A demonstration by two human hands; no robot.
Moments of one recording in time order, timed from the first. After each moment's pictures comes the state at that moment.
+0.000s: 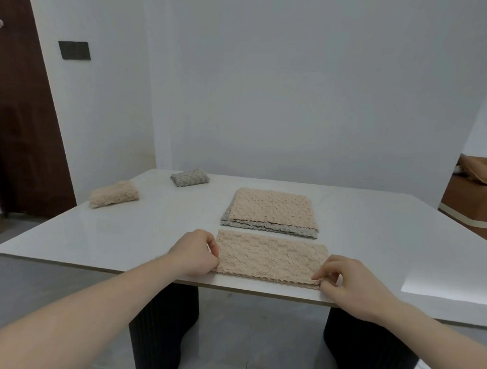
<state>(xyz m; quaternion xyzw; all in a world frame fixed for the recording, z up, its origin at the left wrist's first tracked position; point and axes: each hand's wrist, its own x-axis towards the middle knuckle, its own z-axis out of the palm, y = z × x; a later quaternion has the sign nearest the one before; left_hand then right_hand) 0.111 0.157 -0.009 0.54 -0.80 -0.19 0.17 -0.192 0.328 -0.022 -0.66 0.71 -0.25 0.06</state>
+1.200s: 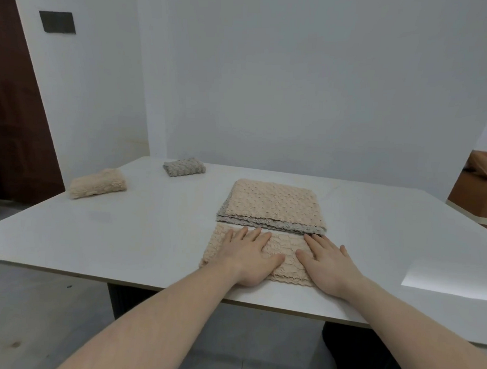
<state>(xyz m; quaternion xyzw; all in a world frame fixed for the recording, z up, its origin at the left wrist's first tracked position) 0.004 0.140 -0.039 0.44 -0.90 -0.08 0.02 -0.192 0.222 -0.047 -0.58 0.80 -0.10 0.06</state>
